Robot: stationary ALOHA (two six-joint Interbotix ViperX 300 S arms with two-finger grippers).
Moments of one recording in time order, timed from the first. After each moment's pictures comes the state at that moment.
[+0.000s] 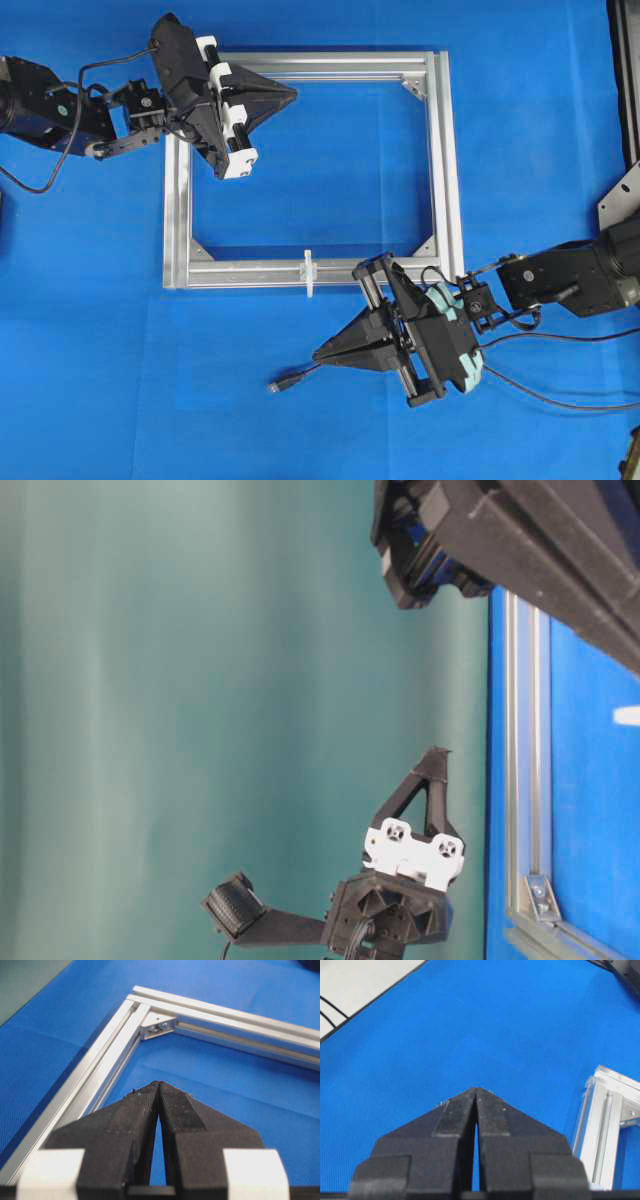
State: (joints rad) left arm 0.28 0.15 0.83 -0.09 -0.78 0.00; right arm 0.28 0.14 0.82 -0.11 -0.76 0.00
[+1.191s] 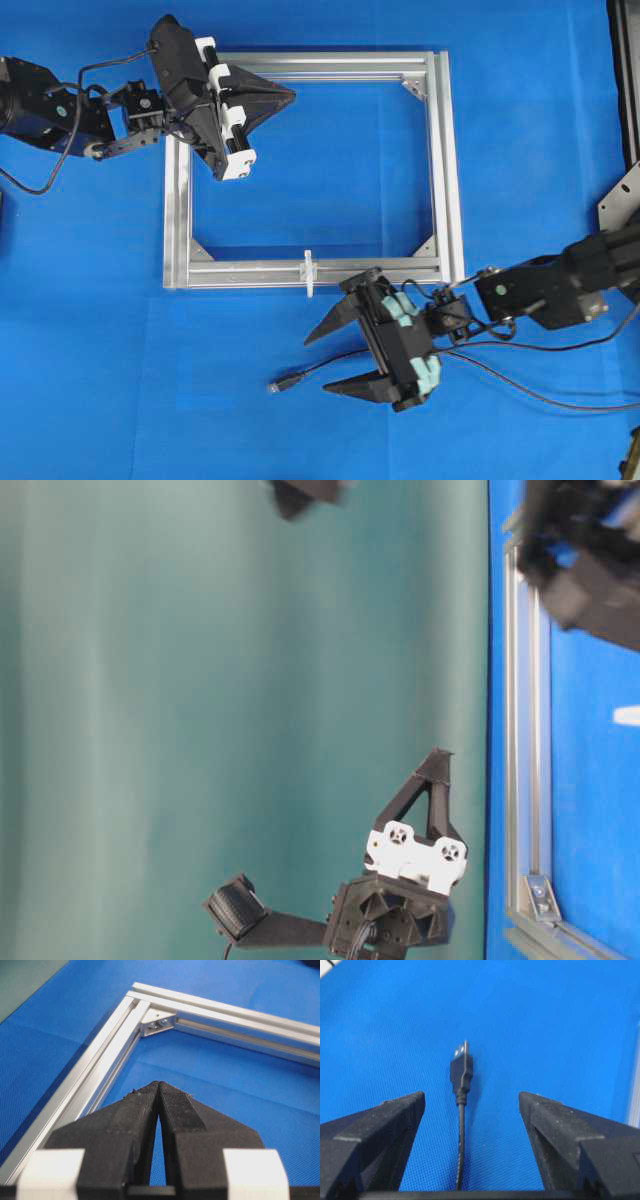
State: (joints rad) left arm 0.28 0.15 0.84 -0.09 -0.78 0.00; right arm 0.29 0.31 0.77 -0.11 -0.69 0.11
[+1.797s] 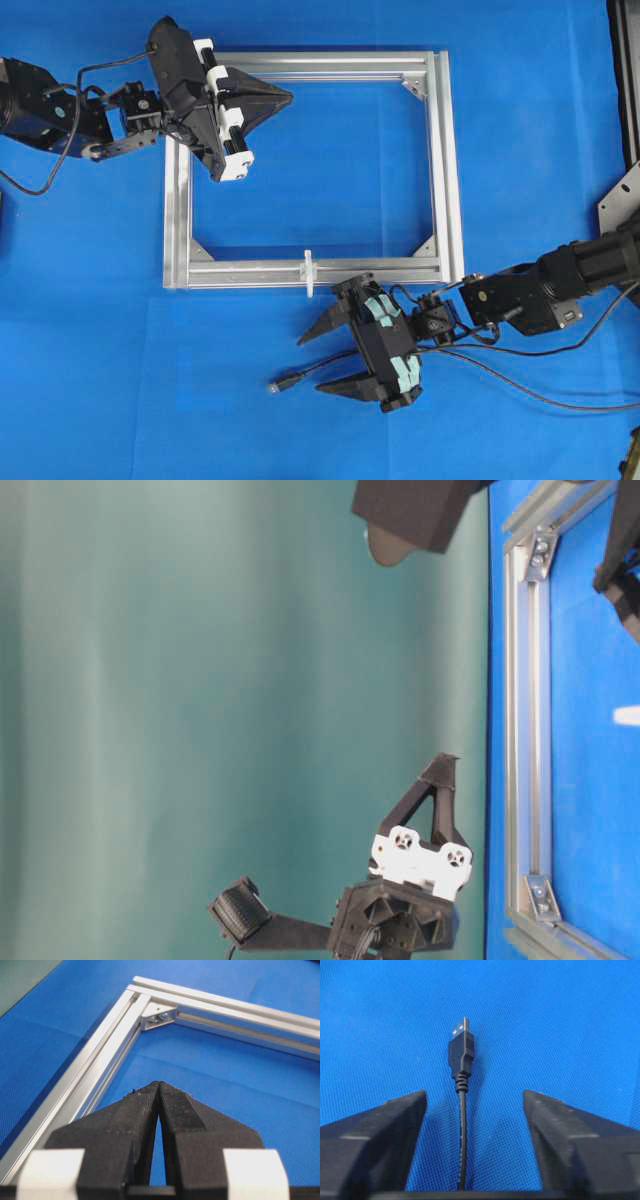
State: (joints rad) left arm 0.28 0.15 0.85 -0.09 -0.78 0.00; right arm 0.29 0.37 0.73 -0.09 -0.70 0.13
